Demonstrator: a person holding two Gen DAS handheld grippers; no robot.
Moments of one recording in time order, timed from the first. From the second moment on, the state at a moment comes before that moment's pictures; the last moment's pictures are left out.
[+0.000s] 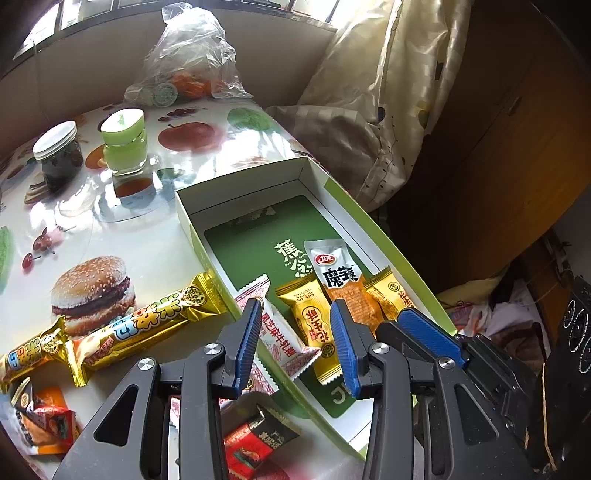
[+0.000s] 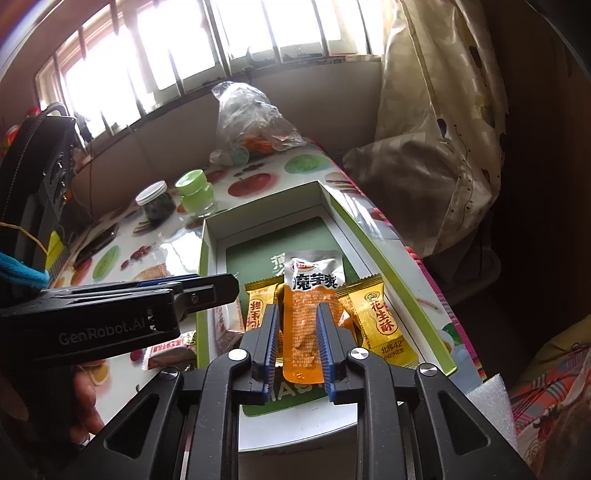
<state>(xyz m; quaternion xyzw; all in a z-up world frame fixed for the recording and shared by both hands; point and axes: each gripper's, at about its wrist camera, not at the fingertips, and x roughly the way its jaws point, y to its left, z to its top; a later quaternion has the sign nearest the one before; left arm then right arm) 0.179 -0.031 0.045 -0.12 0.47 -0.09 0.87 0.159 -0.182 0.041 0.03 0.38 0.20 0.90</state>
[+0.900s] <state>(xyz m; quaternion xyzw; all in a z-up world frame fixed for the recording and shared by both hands) 0.117 -0.005 0.058 -0.08 0.43 -0.05 0.90 0.127 -0.164 0.049 0.00 0.37 0.21 0.91</state>
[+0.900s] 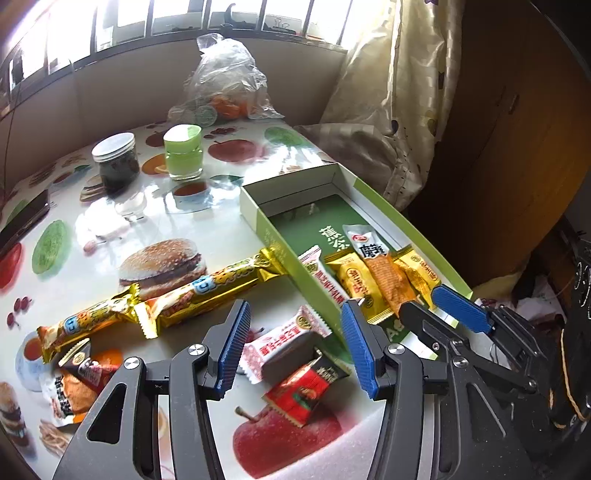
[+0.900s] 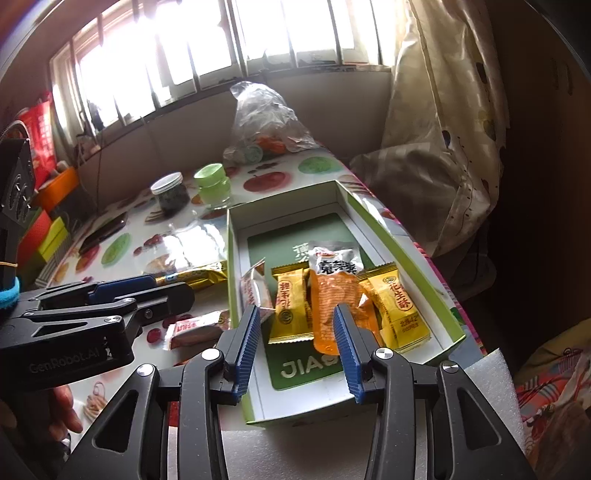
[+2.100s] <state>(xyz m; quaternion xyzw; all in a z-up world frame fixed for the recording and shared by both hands) 0.063 0.088 0.020 -0.13 0.45 0.03 0.88 0.078 -0.096 0.036 -0.03 0.40 0.27 0.88</state>
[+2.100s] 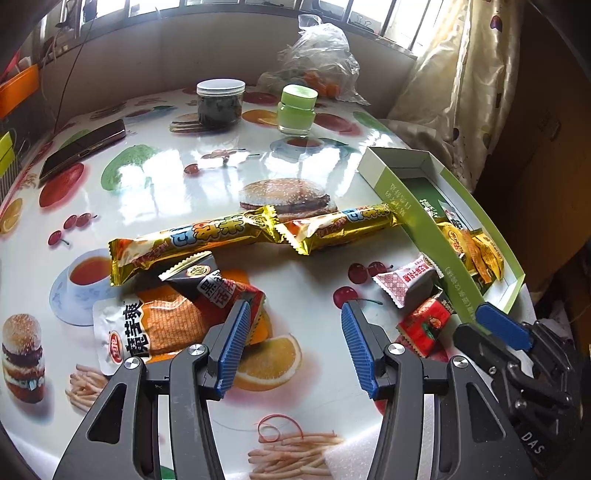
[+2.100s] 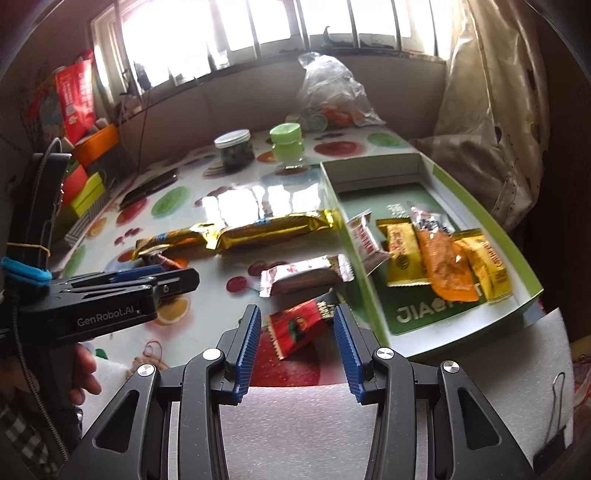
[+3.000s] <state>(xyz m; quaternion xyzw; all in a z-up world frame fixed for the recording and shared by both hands) 0.045 0.155 0.015 -0.18 0.44 0.11 0.87 0.103 -0.053 0.005 -0.04 0.45 0.26 0.85</state>
